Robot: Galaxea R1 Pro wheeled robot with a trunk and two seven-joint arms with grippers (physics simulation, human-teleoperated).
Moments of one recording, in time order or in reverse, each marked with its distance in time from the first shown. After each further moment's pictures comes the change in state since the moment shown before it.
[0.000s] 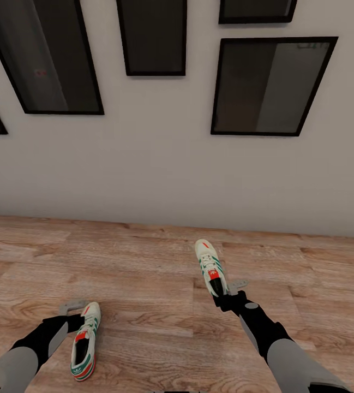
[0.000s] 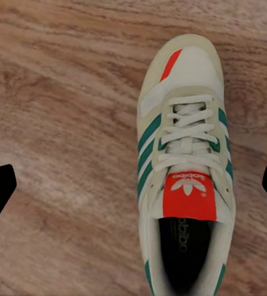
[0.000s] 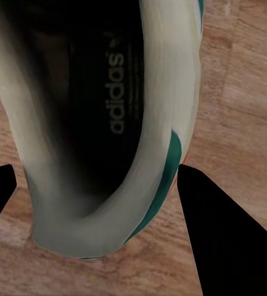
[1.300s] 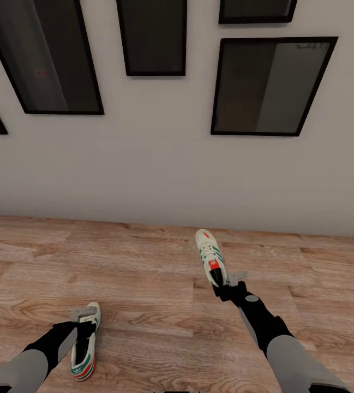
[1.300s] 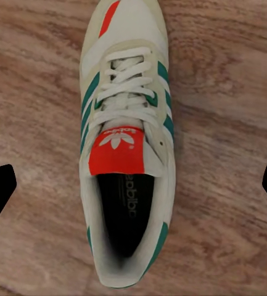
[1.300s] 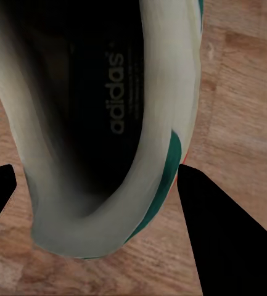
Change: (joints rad) left arm 0.000 -0.051 -0.014 0.057 0.001 -0.002 -0.049; right arm -0.001 0.004 0.001 -0.086 -0.002 -0.003 0.000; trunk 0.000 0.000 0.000
